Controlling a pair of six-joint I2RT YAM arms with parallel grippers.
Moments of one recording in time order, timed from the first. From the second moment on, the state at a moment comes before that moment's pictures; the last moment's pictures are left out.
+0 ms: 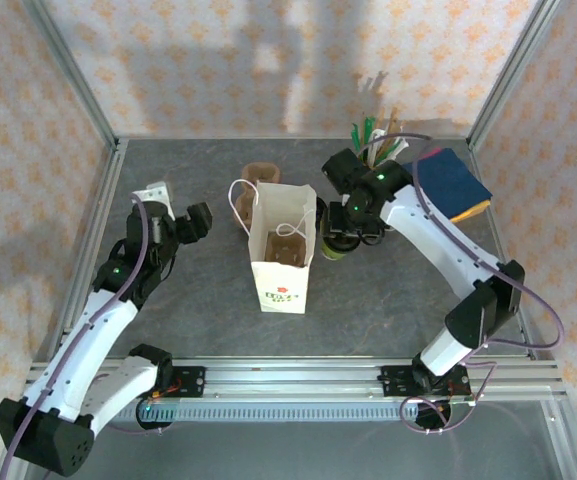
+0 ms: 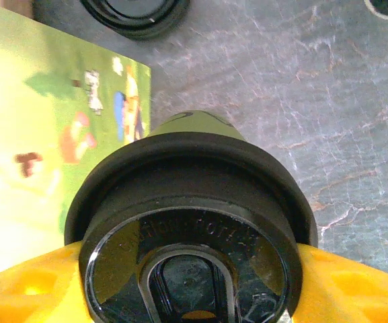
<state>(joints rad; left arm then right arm) -0.24 0.87 0.82 -0.42 -0.17 -0.46 0.62 1.59 1.68 -1.35 0.04 0.65</state>
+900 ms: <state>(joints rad) -0.81 1.01 0.57 -0.35 -0.27 -0.73 0.70 1.54 2.05 -1.38 0.10 0.71</state>
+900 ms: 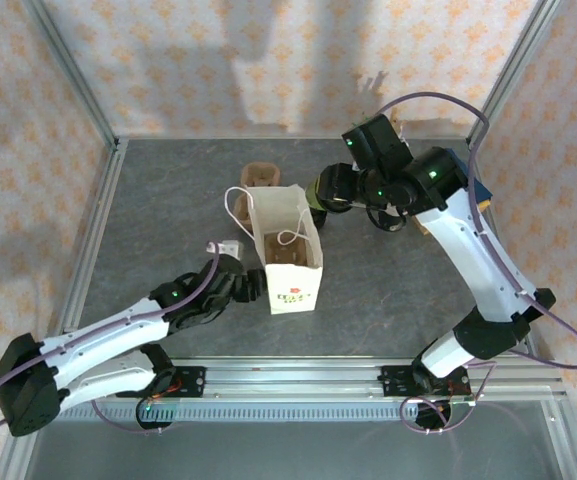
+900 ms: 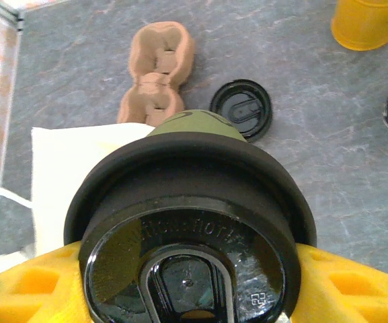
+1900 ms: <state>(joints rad) -0.86 1.09 0.57 -0.28 -0.37 -0.75 0.92 1.52 1.97 -1.38 0.13 0.79</state>
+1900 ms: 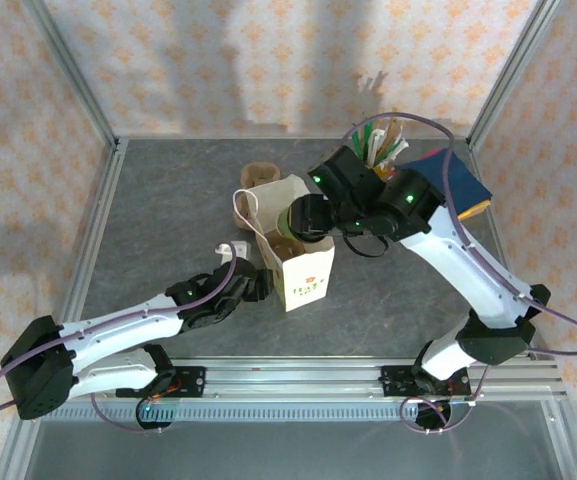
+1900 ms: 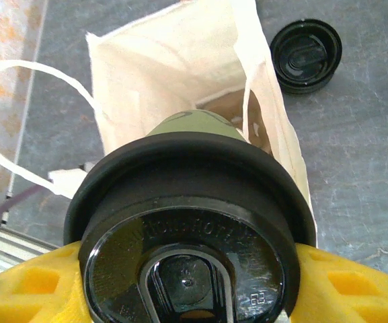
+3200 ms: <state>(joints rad) -0.86 0.97 0.59 -0.30 -0.42 -0.69 0.92 1.76 1.89 -1.38 0.08 0.65</state>
